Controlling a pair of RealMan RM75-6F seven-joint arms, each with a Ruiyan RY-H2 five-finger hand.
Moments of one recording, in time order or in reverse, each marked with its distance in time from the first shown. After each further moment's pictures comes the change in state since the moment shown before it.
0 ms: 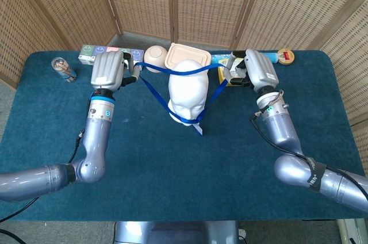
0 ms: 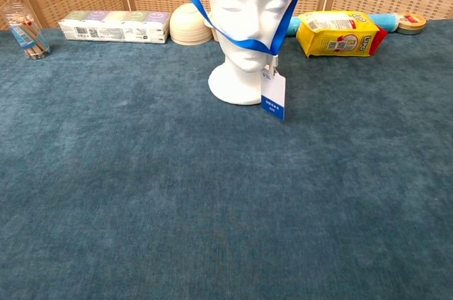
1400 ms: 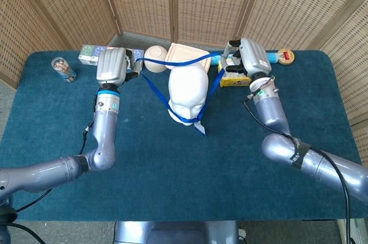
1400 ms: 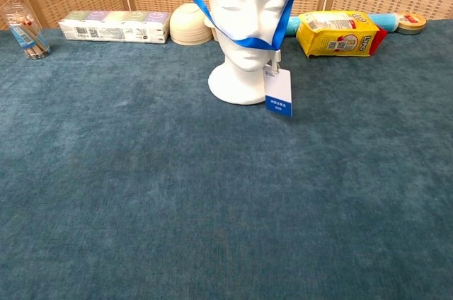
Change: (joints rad) left arm -0.067 -0.105 0.027 0.239 -0.025 -0.045 -0.040; right arm 0.116 -0.097 -0.034 0.250 0.075 -0.092 0.002
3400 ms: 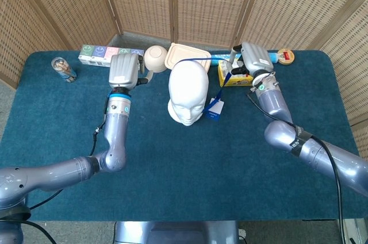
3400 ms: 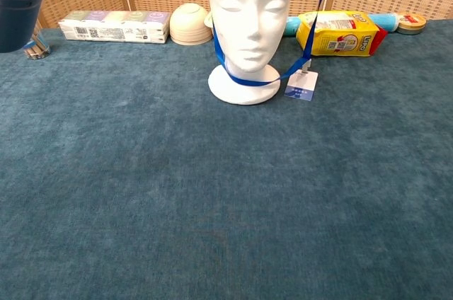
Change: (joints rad) left arm -0.042 -0.089 0.011 0.082 0.022 -0.007 0.066; right arm 0.079 0.003 -0.115 0.155 0.128 -0.183 -0.116
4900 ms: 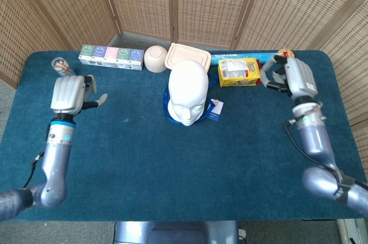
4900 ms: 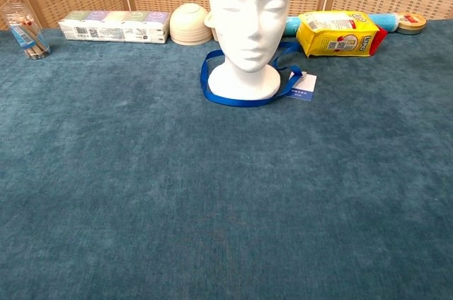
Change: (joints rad) left arm 0.397 0.373 0.189 -0.462 0.240 0.110 -0.213; right arm -0.382 0.206 0.021 -0.422 -0.403 0.360 0.350
